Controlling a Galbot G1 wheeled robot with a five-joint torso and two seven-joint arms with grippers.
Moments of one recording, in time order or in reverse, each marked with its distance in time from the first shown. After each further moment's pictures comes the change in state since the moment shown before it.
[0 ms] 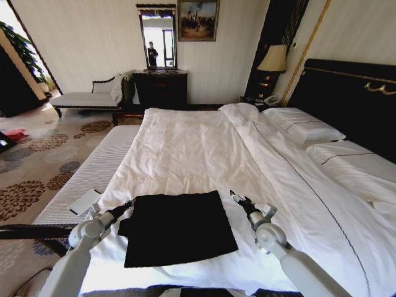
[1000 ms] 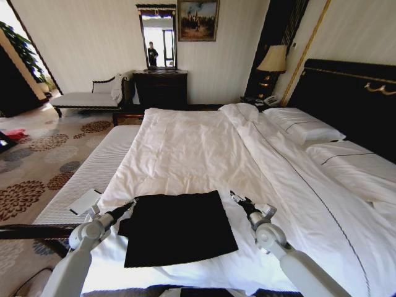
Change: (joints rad) left arm -0.027 -0.038 0.007 0.054 0.036 -0.007 0.032; right arm 0.006 0.001 -0.005 -0.021 -0.005 0.003 -0.004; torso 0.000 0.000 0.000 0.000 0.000
